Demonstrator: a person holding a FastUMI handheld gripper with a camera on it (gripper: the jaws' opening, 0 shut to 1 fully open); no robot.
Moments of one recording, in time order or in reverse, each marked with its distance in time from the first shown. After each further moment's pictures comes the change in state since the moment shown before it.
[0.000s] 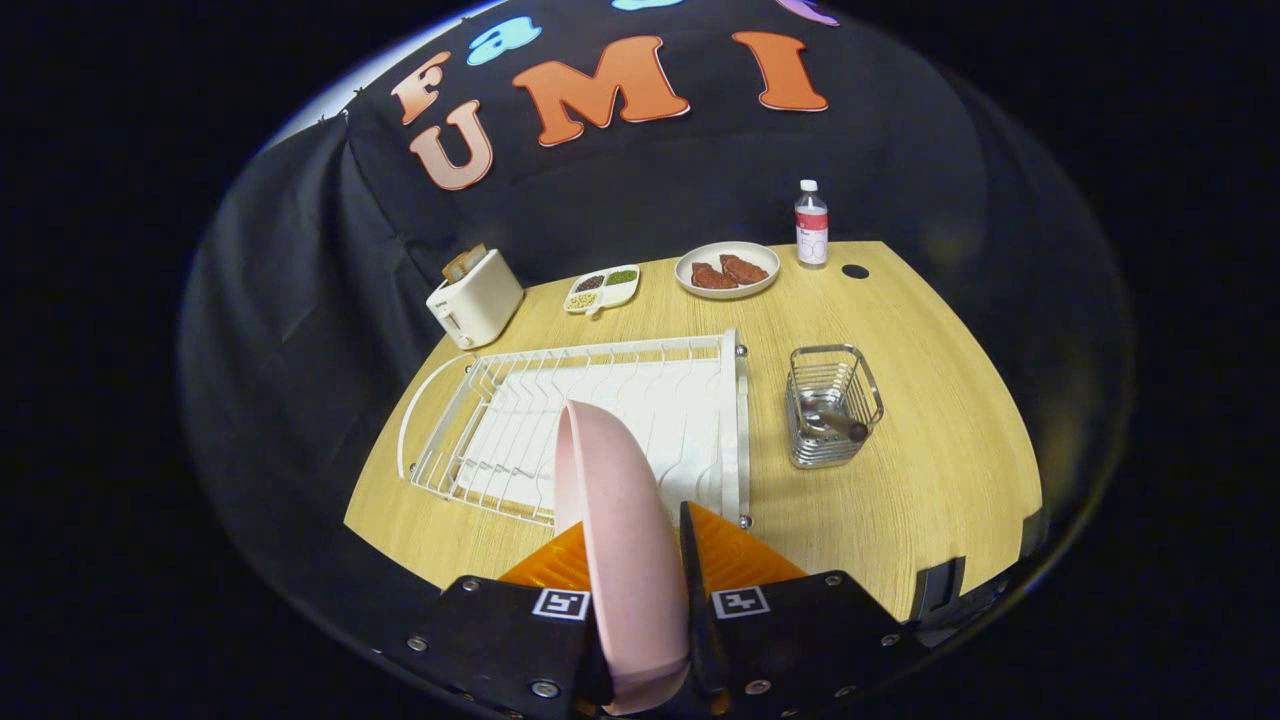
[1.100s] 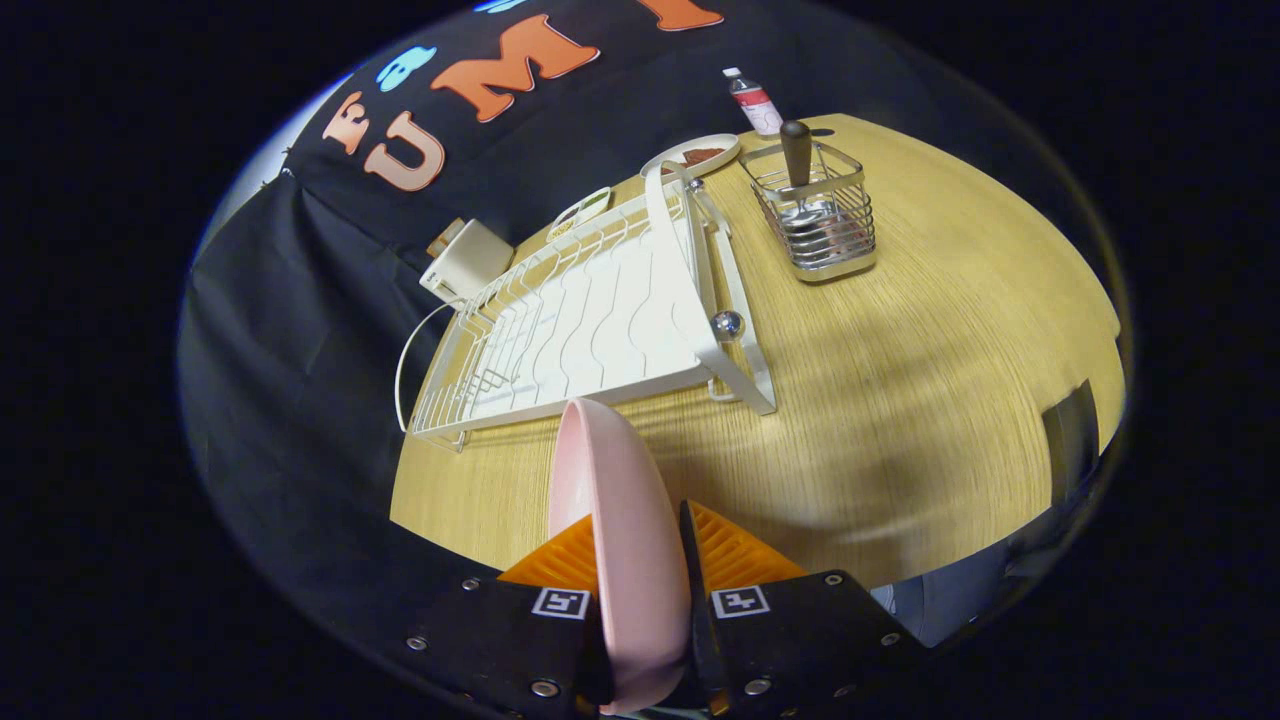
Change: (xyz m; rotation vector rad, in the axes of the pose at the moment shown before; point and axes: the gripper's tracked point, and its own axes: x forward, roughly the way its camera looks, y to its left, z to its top) arm 0.042 -0.010 -0.129 0.273 0.139 0.150
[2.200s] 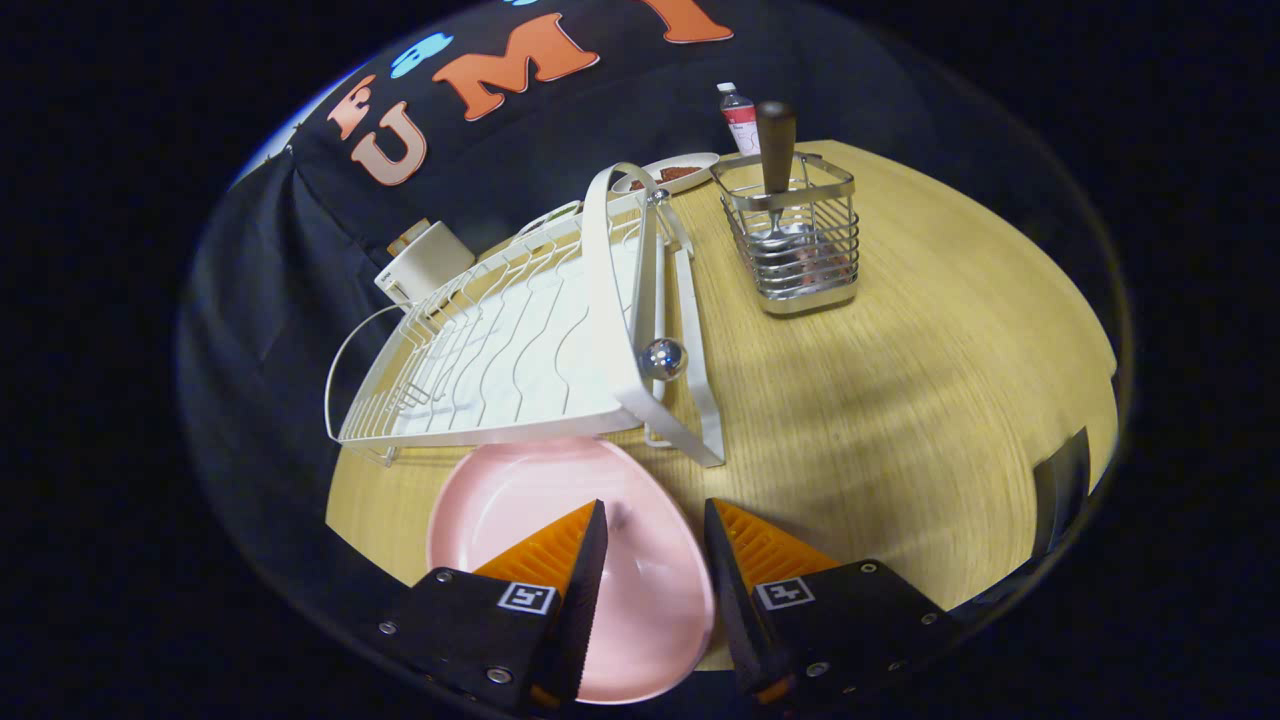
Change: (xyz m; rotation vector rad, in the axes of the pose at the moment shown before) arm 0.037 -0.047 0.025 -0.120 -0.103 -0.156
